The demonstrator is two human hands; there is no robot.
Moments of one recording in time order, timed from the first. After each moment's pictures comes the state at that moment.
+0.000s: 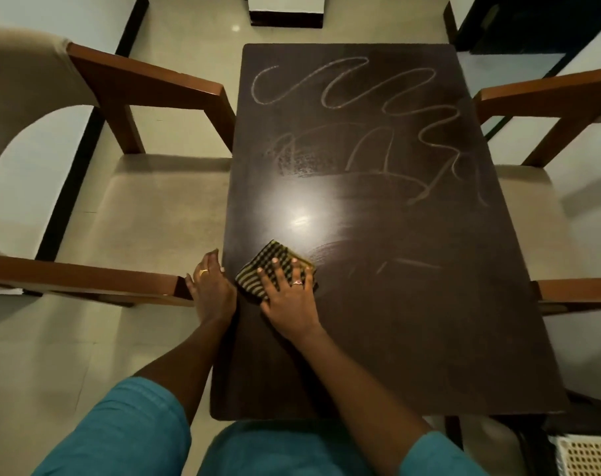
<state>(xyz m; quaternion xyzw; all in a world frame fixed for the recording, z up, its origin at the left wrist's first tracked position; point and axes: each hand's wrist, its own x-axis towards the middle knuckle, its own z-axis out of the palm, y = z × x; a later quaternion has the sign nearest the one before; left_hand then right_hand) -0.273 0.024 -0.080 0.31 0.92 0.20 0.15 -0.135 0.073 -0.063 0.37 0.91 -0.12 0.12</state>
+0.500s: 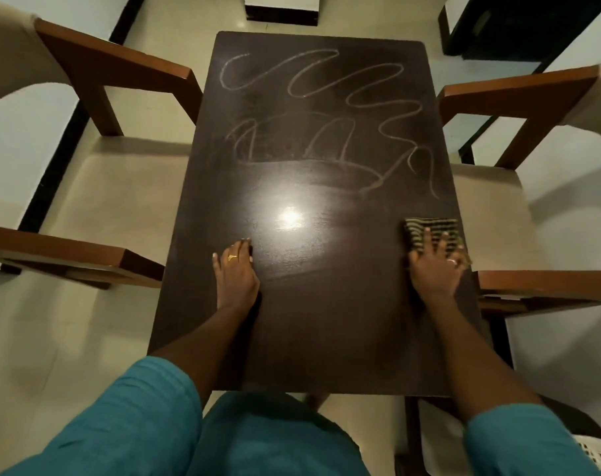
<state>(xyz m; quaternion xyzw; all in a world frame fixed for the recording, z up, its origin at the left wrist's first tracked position) -0.136 0.069 -0.066 0.41 0.88 0.19 0.16 0.148 0.258 -0.064 0.69 0.71 -0.09 0.12</state>
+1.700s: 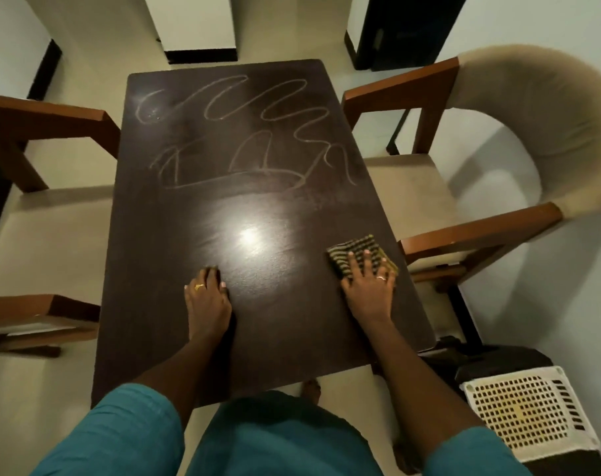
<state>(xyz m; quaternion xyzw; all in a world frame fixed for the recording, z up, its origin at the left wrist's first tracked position) -0.082 0.066 -0.070 0.45 0.86 0.18 0.16 0.183 0.172 -0.073 0.64 0.75 -0.10 0.10</state>
